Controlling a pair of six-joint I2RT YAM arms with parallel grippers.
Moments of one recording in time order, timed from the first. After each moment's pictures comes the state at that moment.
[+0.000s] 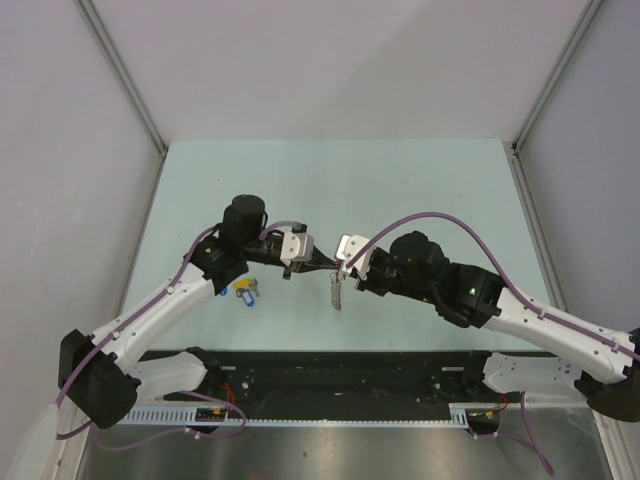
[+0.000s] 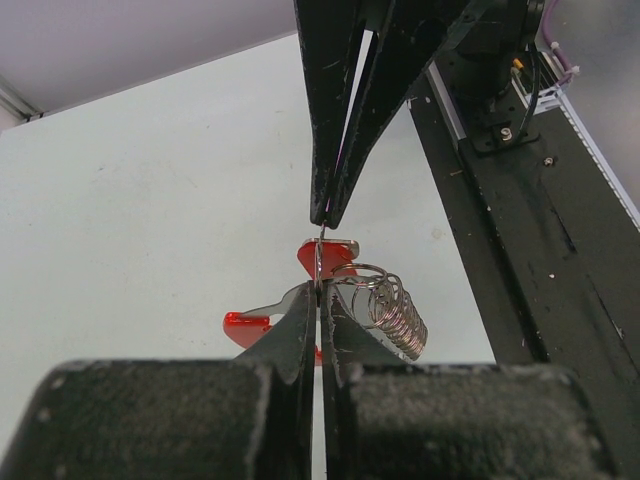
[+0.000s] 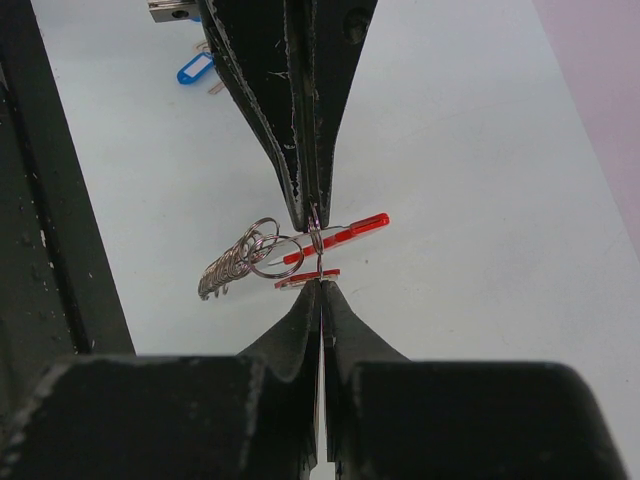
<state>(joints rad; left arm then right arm) -0.61 1.13 0.93 -0.20 1.01 0.60 1.09 1.02 1.06 -0.45 0.04 -0.38</state>
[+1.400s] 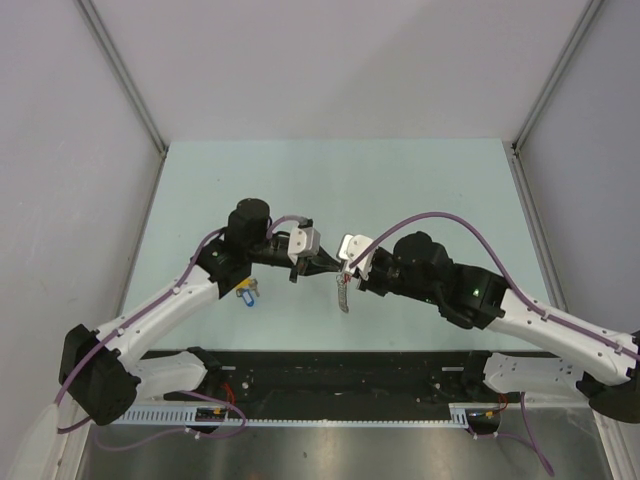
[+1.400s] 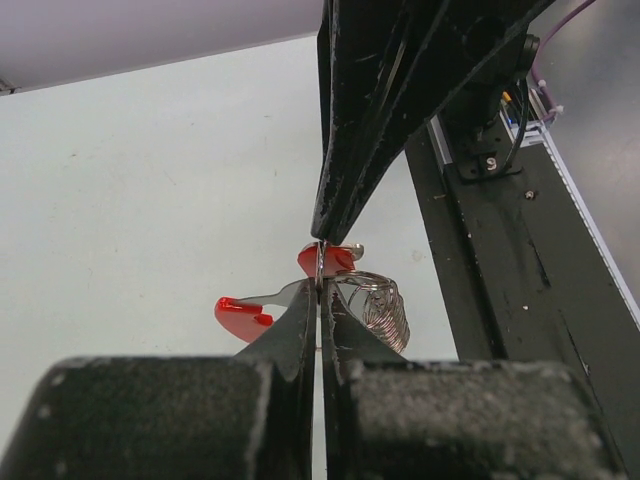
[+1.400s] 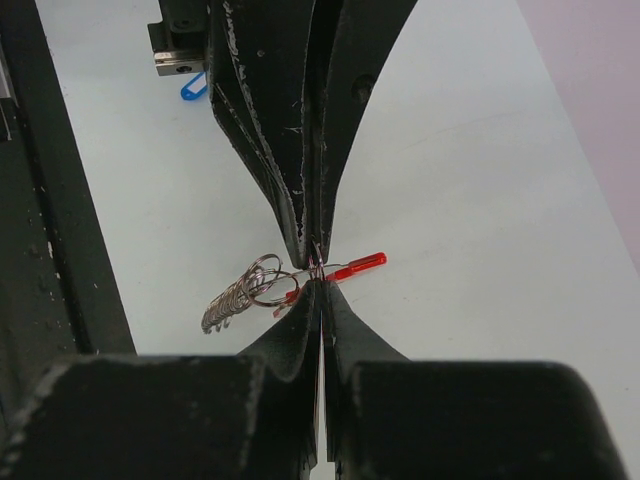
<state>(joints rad) -0.65 1.14 0.89 -0.08 0.97 0.42 1.09 1.01 1.06 -0.44 0.04 -0.37</state>
